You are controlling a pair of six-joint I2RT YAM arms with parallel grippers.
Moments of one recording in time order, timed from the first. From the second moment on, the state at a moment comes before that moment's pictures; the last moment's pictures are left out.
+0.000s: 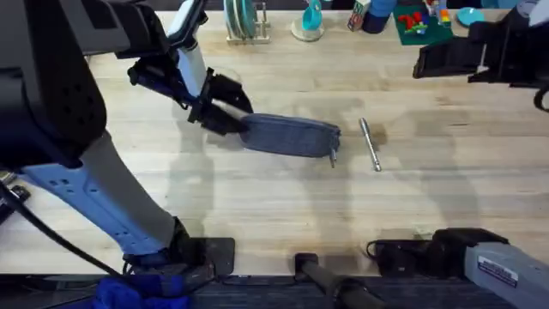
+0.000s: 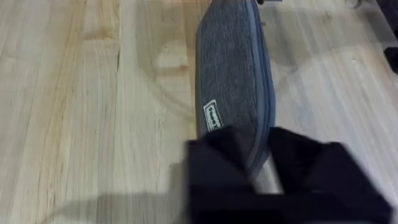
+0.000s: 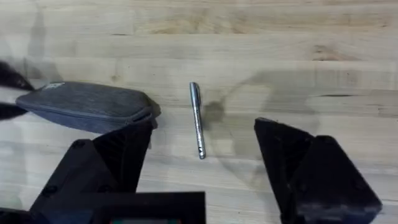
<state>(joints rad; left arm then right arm) 0.13 1.97 1.27 -1.33 0.97 1.96 0.01 1.12 1.29 -1.17 -0.13 0.07</state>
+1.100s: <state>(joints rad) 0.13 1.97 1.27 -1.33 0.97 1.96 0.01 1.12 1.29 -1.22 -0.13 0.15</state>
